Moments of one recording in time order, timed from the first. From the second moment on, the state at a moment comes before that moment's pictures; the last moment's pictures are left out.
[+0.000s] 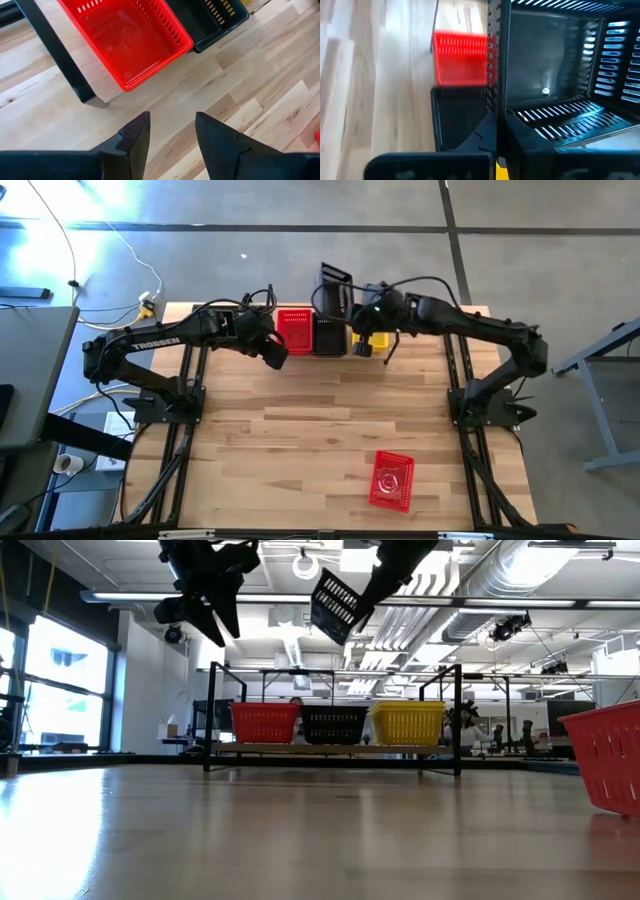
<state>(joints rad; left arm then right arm) 0.40 1.30 1.20 -0.93 -0.14 -0.69 -0.30 1.51 1.49 -0.67 0.17 -0.38</state>
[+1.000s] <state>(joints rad) 0.41 1.30 1.20 -0.93 -0.13 -0.68 -0.19 1.90 1.69 -1.04 0.28 -0.29</state>
